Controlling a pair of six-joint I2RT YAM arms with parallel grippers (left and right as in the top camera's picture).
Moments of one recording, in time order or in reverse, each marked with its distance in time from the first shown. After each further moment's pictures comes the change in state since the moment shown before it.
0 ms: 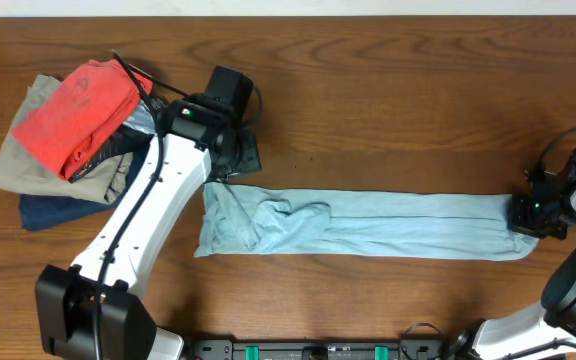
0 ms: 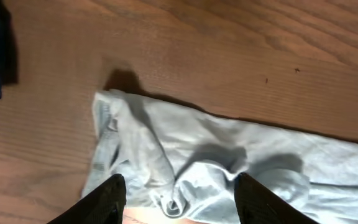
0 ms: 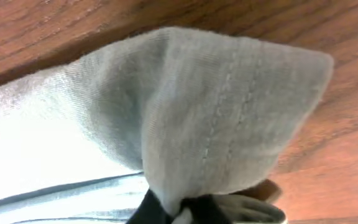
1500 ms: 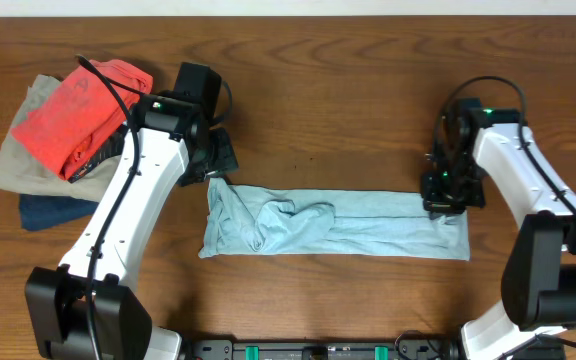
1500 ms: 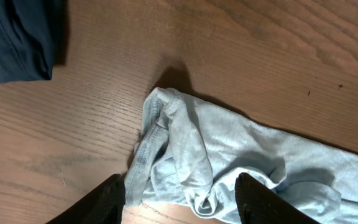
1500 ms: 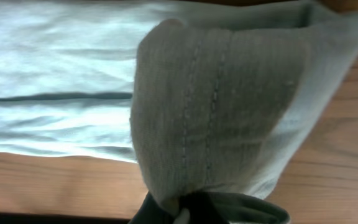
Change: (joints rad) left arm 0.113 0.000 0.000 -0.062 0.000 0.000; right arm 0.634 0.004 0.241 -0.497 -0.034 0.357
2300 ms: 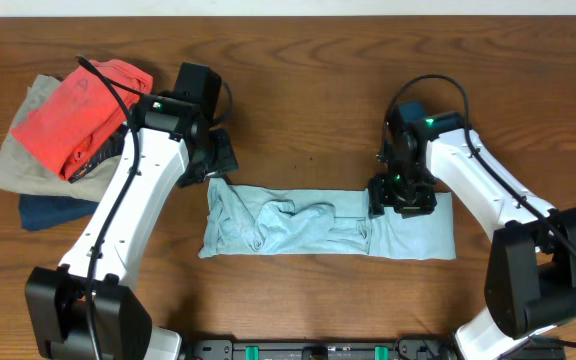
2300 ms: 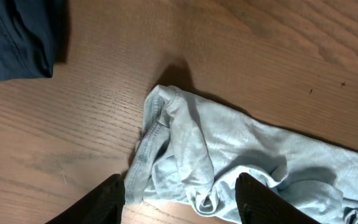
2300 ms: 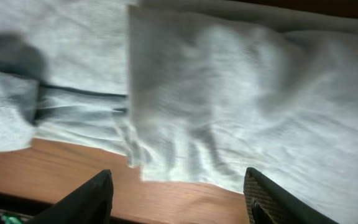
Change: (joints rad) left arm 0.000 0.000 0.000 -0.008 0.000 0.000; right arm 0.223 0.000 0.000 0.086 -0.133 0.117
